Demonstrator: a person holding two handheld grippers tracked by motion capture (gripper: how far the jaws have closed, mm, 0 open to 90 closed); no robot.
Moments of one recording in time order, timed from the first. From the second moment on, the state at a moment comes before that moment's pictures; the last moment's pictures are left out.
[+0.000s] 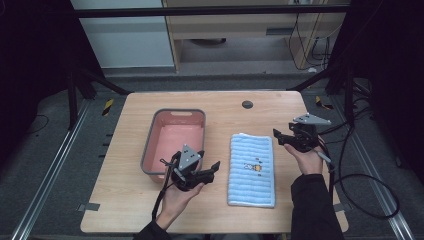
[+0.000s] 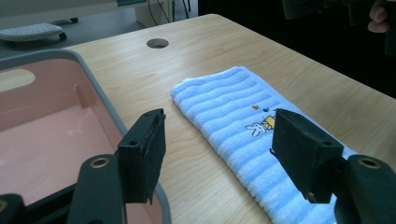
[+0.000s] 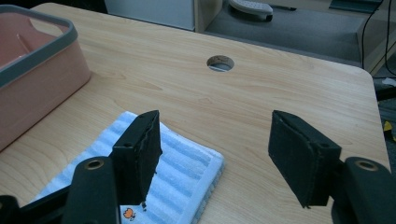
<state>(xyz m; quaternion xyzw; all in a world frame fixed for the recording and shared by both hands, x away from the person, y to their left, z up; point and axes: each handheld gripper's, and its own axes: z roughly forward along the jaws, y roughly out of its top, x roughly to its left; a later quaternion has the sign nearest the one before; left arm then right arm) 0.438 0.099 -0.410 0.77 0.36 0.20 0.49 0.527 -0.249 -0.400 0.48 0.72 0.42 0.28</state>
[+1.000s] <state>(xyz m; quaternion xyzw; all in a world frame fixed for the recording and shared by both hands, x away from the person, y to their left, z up) 0.434 0.053 -0.462 0.81 0.35 0.17 0.44 0.555 -0.237 -0.451 0.50 0.74 0.39 0.24</state>
